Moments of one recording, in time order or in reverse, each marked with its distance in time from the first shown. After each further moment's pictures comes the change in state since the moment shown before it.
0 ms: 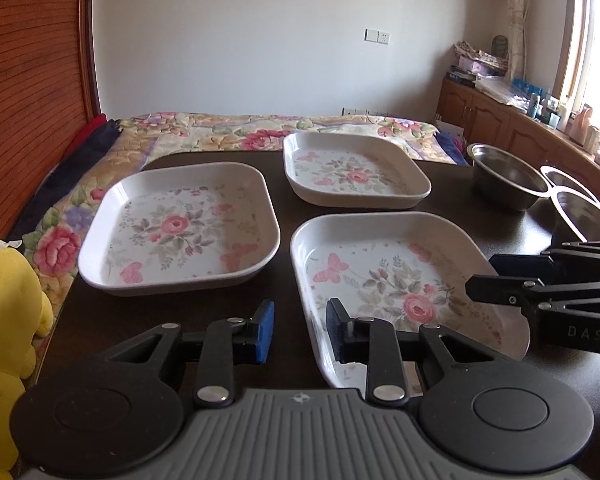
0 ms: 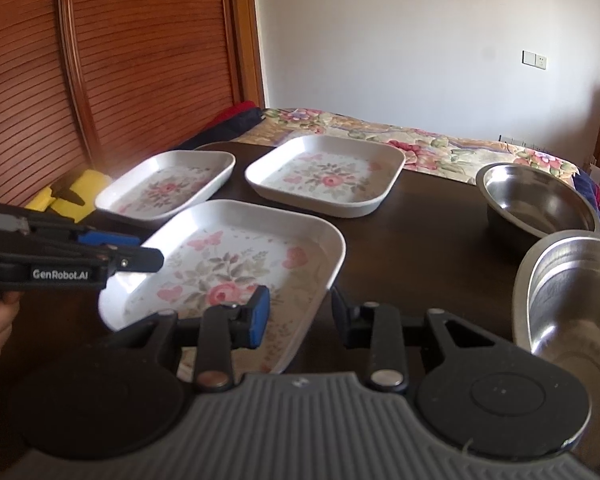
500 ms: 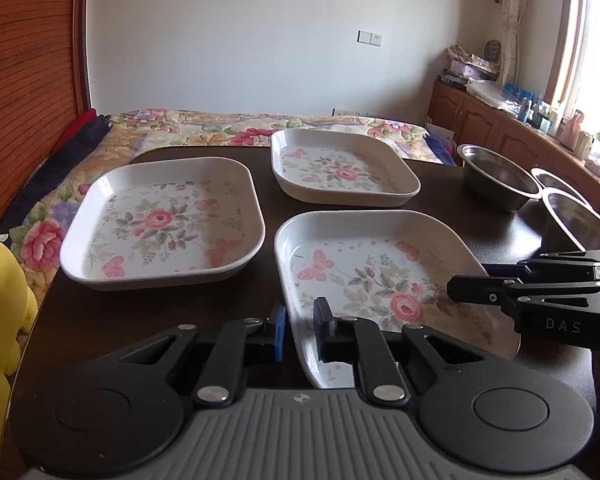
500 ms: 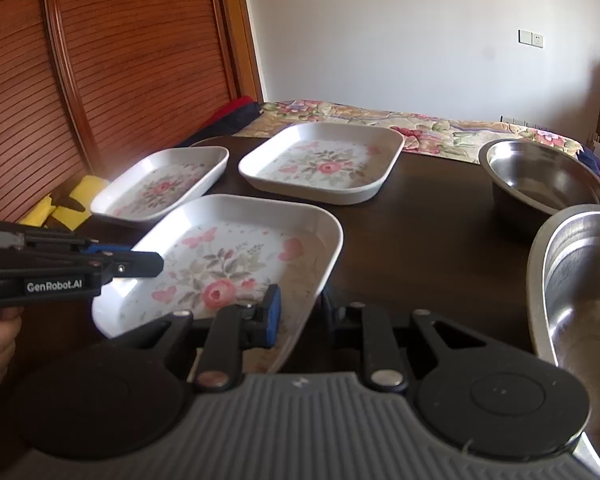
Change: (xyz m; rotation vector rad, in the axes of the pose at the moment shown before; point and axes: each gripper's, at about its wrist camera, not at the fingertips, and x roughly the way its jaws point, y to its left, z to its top) left arm 0.003 0.000 -0.002 -0.022 -0.007 -0.042; right arm 0.009 -0.008 -0.003 0.062 0.017 0.026
